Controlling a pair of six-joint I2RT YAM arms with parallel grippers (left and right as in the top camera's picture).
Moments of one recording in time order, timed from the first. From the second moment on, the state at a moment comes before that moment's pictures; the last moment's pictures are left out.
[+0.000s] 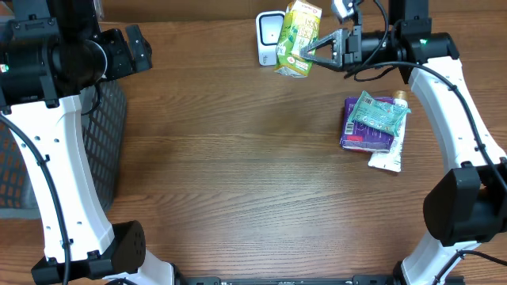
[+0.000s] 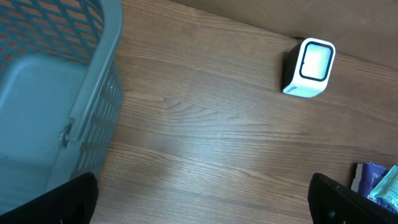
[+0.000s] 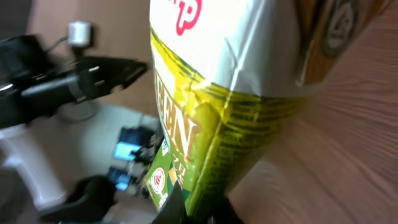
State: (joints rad) left arm 0.13 1.75 2.36 -1.52 0.09 -0.20; right arm 0.11 1.91 1.78 -0.65 -1.35 0.37
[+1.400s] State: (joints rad) left arm 0.13 1.75 2.36 -1.52 0.09 -0.20; right arm 0.44 1.94 2.12 -0.93 0.18 0.25
